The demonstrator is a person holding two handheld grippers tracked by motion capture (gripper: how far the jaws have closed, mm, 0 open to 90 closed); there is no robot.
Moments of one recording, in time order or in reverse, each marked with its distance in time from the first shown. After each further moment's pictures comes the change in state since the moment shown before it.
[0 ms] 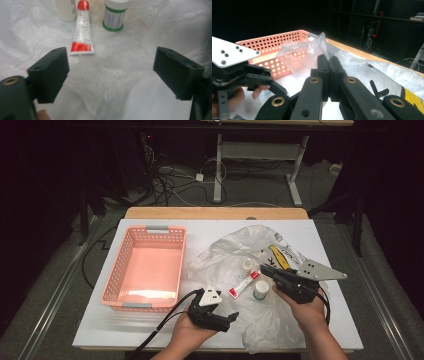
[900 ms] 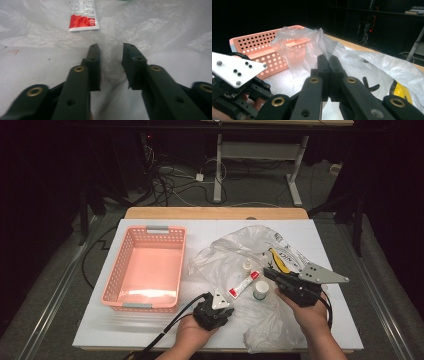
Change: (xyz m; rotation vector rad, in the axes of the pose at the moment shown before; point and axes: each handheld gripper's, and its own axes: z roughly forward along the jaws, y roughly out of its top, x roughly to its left) left arm -0.001 -0.005 0.031 0.140 0.063 0.023; right arm 0.000 -0.009 -0.006 0.025 -0.035 0.019
